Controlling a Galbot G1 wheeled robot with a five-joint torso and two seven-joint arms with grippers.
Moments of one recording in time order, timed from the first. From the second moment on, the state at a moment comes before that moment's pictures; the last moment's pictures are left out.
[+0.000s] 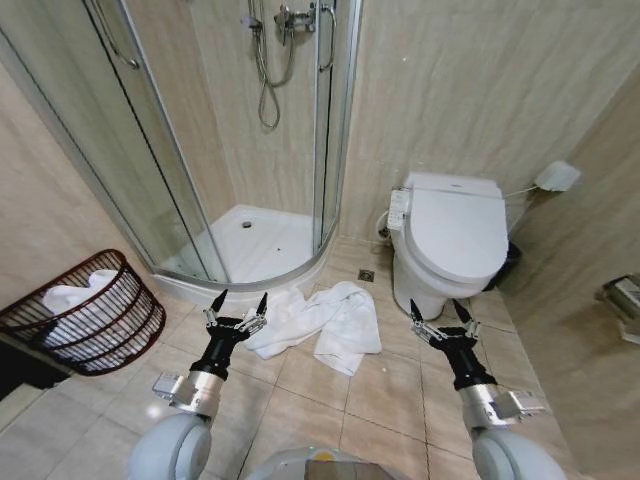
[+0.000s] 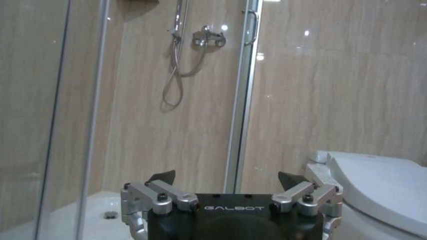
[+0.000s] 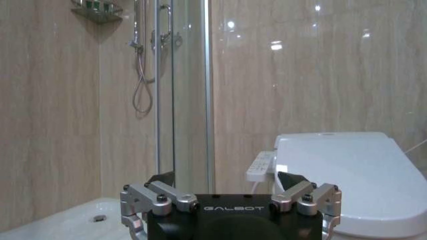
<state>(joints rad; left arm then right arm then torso) 1.76 -1.49 -0.63 -2.41 -0.25 0.05 0.16 -1.75 1.46 0.74 2.35 0.27 0.00 -0.16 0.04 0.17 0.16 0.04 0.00</state>
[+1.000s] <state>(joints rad) 1.76 -1.49 -0.63 -2.41 -0.25 0.05 0.16 -1.50 1.43 0.71 1.76 0.39 -0.02 -0.04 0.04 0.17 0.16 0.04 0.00</state>
